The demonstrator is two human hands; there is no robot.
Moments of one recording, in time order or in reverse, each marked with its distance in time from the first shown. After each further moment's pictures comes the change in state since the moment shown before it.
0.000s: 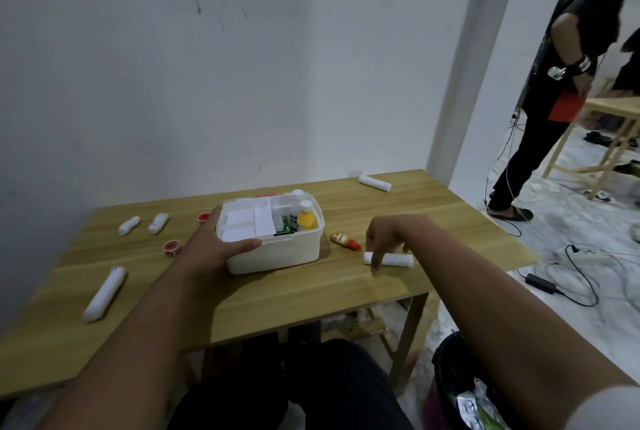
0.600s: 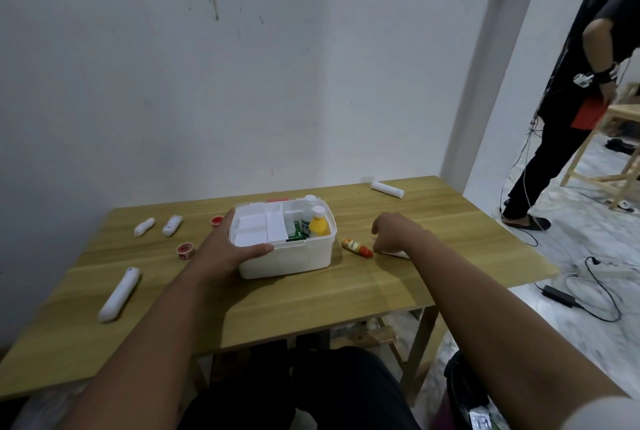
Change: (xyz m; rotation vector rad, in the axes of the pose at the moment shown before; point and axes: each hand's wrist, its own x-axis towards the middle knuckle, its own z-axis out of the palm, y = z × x) left_hand 0.002 -0.003 -0.001 -0.017 -0.005 0.018; right_hand 0.041 -0.003 0.012 0.060 0.321 0.039
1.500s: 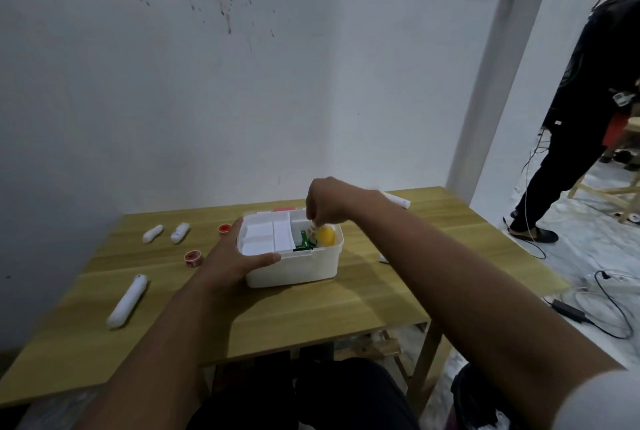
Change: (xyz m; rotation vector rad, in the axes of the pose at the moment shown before) left_hand 0.007 -0.010 0.001 0.010 0.006 -0.022; right_hand -0.026 -0.140 -0.076 -0.048 0.139 -0.496
